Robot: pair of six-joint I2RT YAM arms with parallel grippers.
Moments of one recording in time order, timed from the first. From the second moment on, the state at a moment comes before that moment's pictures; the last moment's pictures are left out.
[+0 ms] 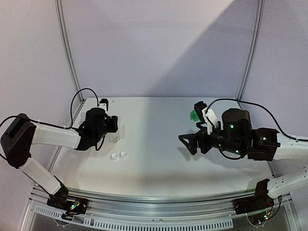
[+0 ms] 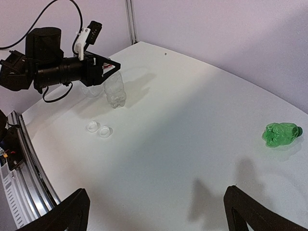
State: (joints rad) left arm -0.57 1.52 0.66 0.47 -0.46 -0.32; right arm 1.11 1.07 0.84 -0.17 0.32 0.24
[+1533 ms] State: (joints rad) left arm -0.60 0.97 1.12 -0.52 -0.29 -0.46; right arm 1.11 1.18 1.05 -0.34 0.46 0.40
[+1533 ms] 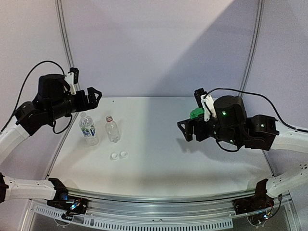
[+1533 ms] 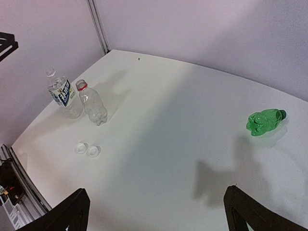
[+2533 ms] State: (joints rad) left arm -0.61 1.03 1.34 -0.78 -0.01 -0.55; right arm 0.73 1.34 1.30 -0.72 0.43 0.86
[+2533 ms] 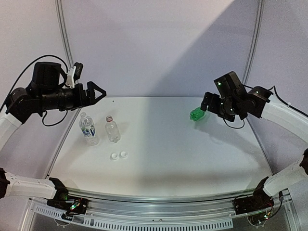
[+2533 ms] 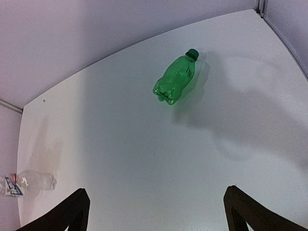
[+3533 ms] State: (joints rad) left arm -0.90 1.36 1.57 -0.87 0.08 -0.58; right arm 0.39 2.12 1.87 -0.82 0.10 1.04
